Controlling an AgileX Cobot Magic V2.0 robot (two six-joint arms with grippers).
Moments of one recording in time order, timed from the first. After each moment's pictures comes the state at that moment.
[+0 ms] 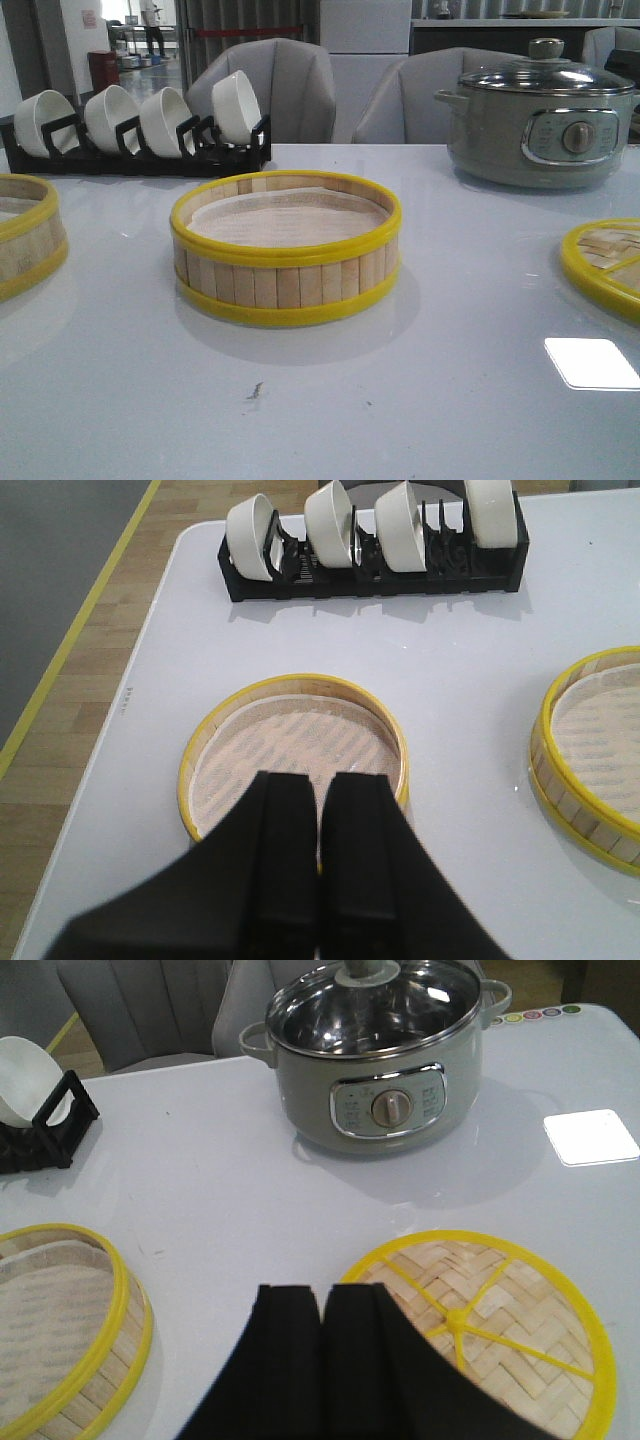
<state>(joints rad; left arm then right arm) -0.15 0.84 -1.14 0.19 0.91 -0.11 -0.05 0.77 -0.70 0.12 0.32 0.11</state>
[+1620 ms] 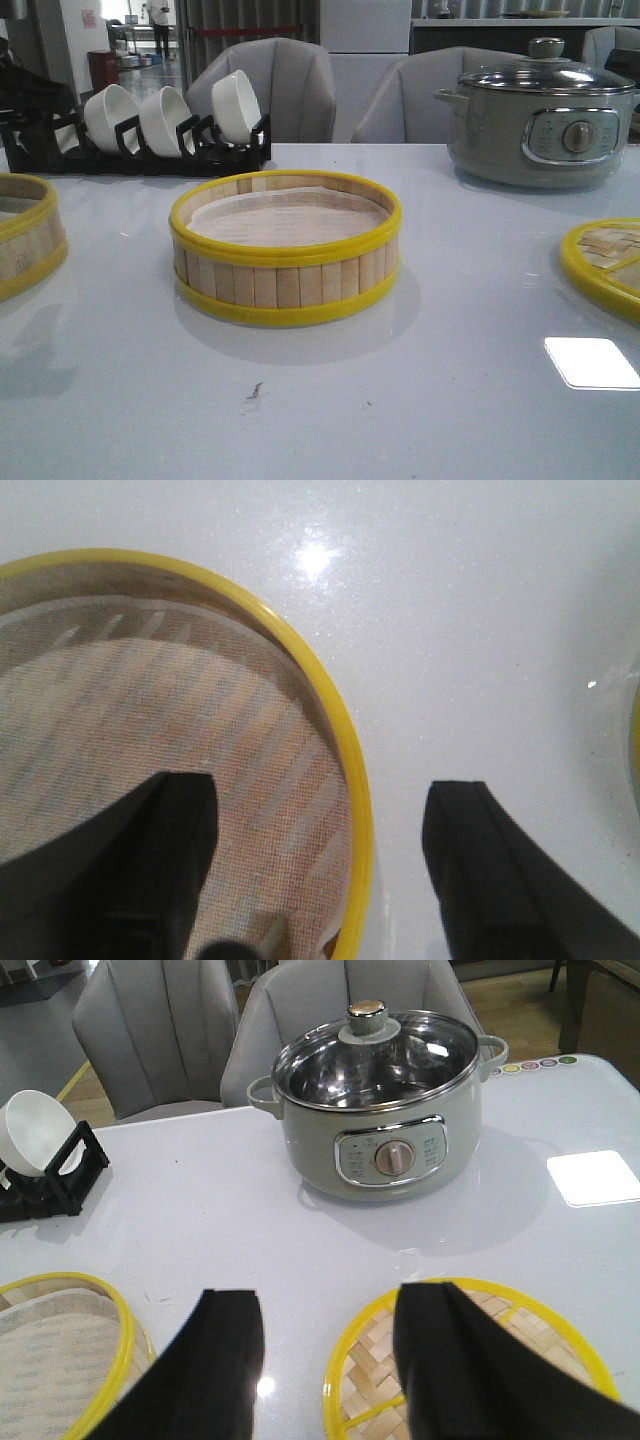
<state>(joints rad) -0.15 1.78 -1.31 0.12 0.60 -0.12 -0.05 0.77 -0.70 0.13 0.25 0.11</state>
